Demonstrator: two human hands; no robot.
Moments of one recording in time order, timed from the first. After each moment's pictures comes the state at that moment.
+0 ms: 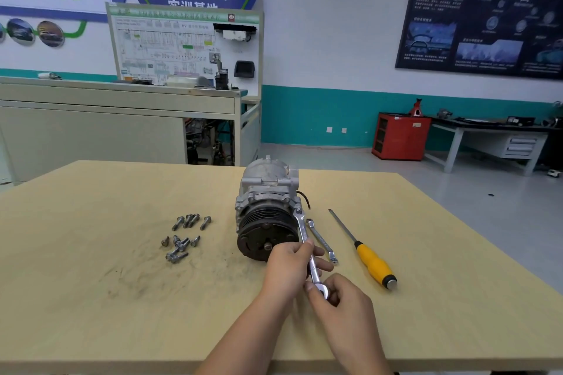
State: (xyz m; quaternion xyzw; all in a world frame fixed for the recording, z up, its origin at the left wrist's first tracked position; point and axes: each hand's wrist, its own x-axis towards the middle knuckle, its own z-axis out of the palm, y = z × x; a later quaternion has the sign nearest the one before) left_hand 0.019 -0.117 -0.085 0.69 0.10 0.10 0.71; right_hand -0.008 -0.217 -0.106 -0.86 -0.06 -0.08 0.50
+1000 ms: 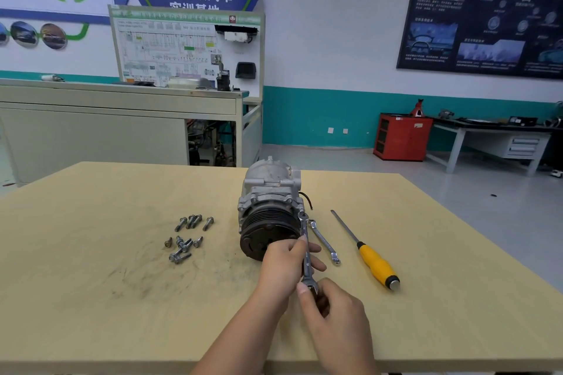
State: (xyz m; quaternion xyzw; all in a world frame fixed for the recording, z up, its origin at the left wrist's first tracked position) left_hand 0.021 -0.106 -0.088 0.70 0.09 0.12 0.70; right_hand -0.020 -0.205 -0.108 -0.90 -0.13 -0.12 0.40
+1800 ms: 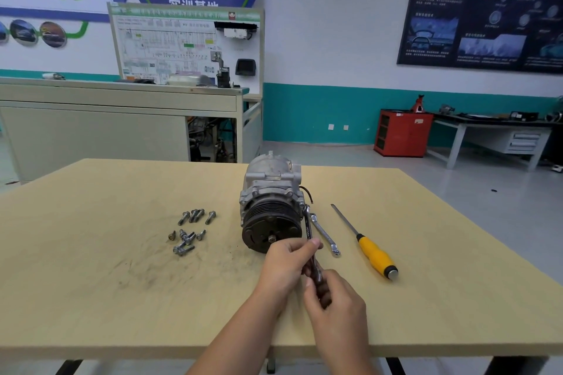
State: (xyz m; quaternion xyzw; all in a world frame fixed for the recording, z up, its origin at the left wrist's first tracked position) left_hand 0.016 -0.105 -0.103 0.68 0.03 0.12 0.72; right_hand -0.011 -0.200 -0.138 -0.82 -0.17 -0.31 0.45
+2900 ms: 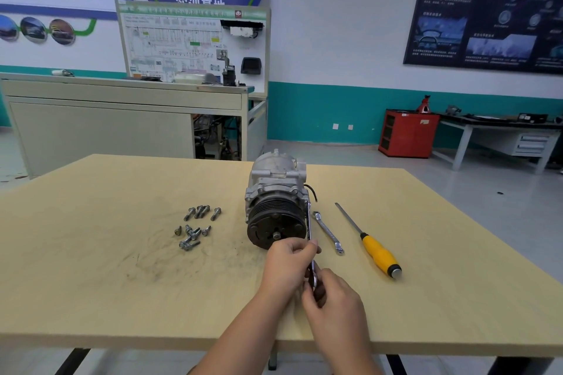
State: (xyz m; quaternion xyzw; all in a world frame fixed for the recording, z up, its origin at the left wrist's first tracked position) left_hand 0.015 -0.104 -0.109 0.75 0.08 0.18 0.64; right_hand -0.010 -0.202 -0.142 -0.87 -0.19 -0.23 0.40
